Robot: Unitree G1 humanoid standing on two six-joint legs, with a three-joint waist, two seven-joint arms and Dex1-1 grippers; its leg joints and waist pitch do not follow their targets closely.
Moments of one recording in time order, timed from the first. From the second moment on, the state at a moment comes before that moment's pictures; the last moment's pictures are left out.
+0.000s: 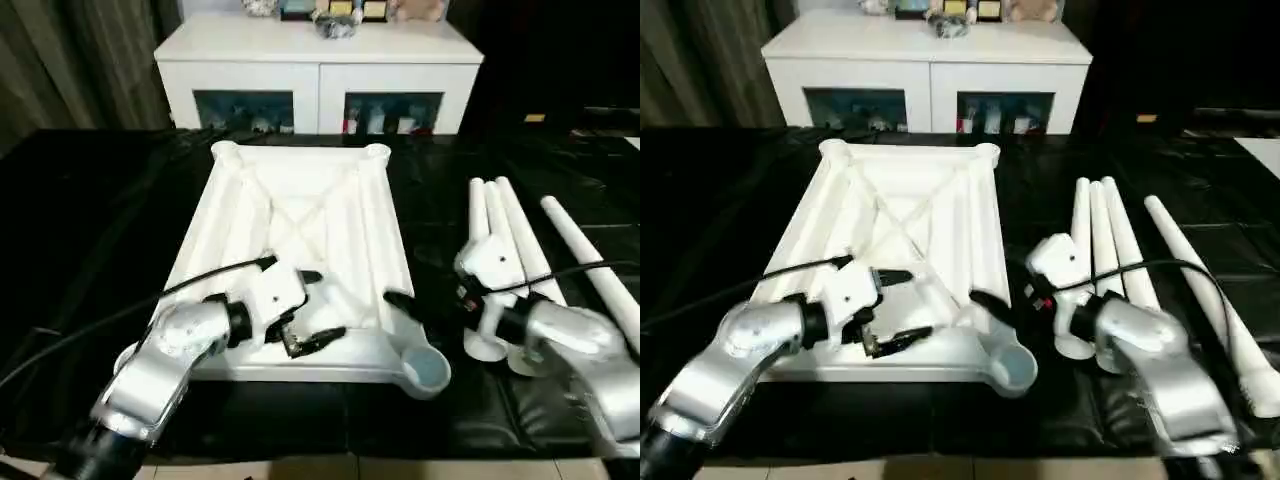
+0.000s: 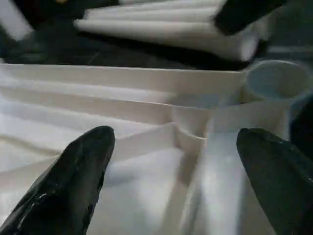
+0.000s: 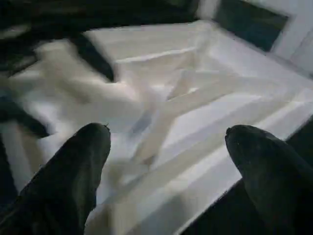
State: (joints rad) left arm -0.29 0.44 -0.33 -0.01 -0.09 0.23 -0.88; right arm -0.12 -0.56 0.08 -0.22 0.28 0.37 0.83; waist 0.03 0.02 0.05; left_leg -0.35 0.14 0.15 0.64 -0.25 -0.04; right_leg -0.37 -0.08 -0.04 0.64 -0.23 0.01
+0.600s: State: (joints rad) left arm -0.45 0.48 -0.40 0.24 -0.05 0.17 -1.08; right arm -0.11 -0.74 0.14 -0.27 0.30 0.45 1.03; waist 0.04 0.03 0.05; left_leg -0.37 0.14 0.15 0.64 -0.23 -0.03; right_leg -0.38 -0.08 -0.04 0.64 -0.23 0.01
